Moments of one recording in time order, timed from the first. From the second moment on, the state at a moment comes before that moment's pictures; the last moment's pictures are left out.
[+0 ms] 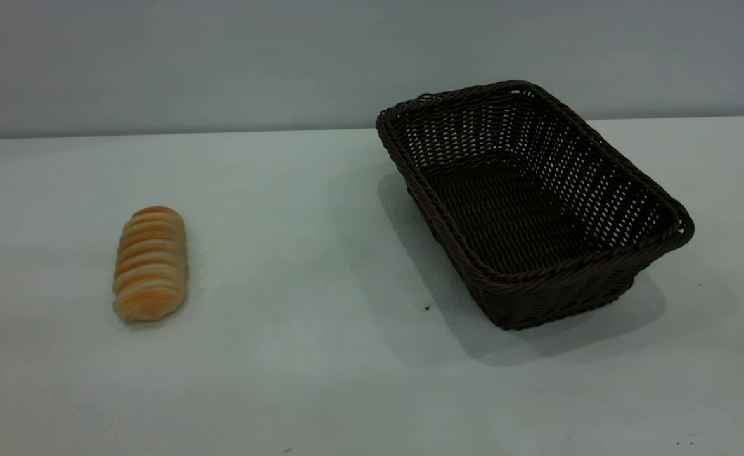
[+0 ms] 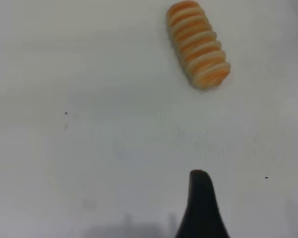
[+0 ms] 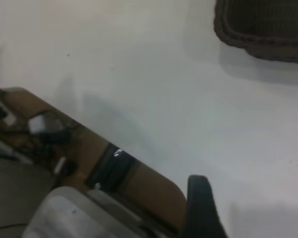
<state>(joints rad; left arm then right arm) -0.01 0.56 -0.52 -0.06 0.73 0.04 0.01 0.81 -0.56 0.67 0.95 -0.73</state>
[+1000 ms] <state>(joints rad) -0.01 0.57 -0.52 -0.07 0.69 0.03 0.34 1.66 -0.86 0.37 0.56 0.04</state>
